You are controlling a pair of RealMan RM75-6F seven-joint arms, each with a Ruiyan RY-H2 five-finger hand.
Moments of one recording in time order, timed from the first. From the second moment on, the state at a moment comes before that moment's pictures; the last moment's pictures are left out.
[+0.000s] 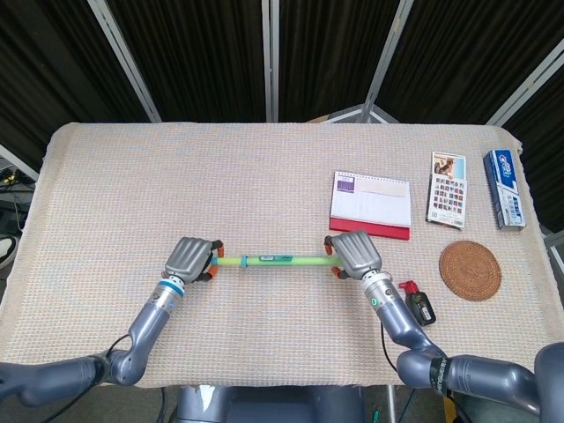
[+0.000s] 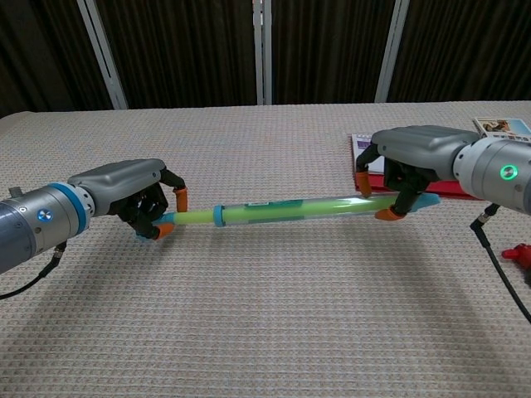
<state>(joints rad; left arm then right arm) -0.70 -1.70 -0.18 -1.39 1.02 0.93 0.38 0.76 -1.54 0.18 -1.55 -0.95 0.95 -0.50</state>
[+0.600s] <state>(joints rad) -0.69 -1.67 -0.17 -1.41 1.02 0.95 0.37 0.76 -1.52 0.17 -1.56 -0.95 0.97 -0.46</state>
